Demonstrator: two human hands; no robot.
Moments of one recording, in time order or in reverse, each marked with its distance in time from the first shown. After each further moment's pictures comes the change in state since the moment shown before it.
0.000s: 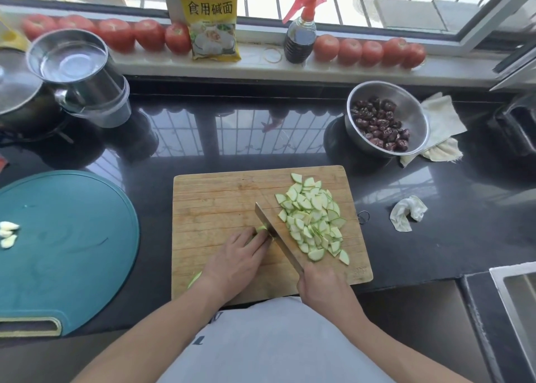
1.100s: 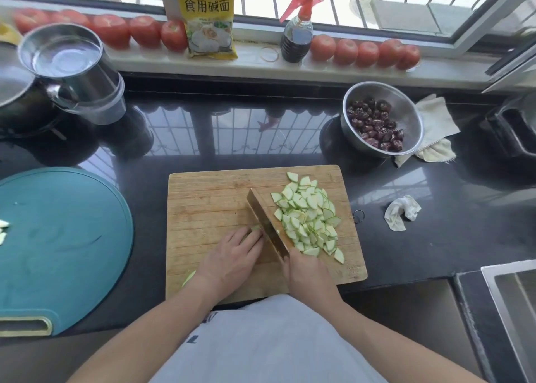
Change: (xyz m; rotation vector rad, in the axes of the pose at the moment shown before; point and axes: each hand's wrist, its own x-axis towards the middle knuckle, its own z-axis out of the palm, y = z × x) left_hand 0.000 0.002 -0.008 0.036 0.033 0.005; right_hand 0.021 -0.015 0.002 0.149 0.024 0.057
